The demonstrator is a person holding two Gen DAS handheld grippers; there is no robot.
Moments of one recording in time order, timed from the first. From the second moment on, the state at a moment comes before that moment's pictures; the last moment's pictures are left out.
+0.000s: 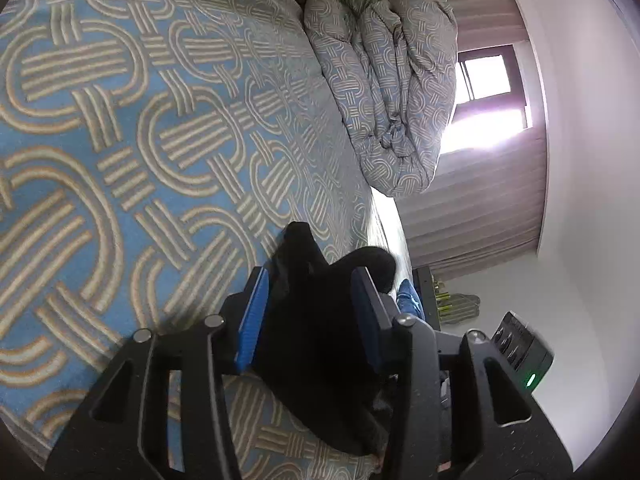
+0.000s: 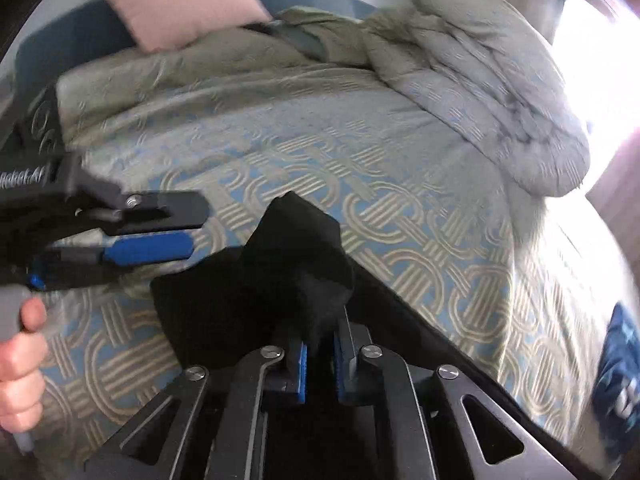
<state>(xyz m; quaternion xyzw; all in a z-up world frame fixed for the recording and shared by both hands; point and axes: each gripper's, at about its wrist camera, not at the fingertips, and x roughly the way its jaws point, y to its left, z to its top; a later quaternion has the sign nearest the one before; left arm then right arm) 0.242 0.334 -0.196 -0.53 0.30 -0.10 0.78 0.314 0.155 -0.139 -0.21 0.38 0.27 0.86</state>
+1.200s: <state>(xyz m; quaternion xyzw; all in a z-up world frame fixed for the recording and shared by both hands) 0.244 0.287 -0.203 -0.55 0.27 -0.13 0.78 0.393 0.108 -0.145 0.14 0.60 0.48 0.62</state>
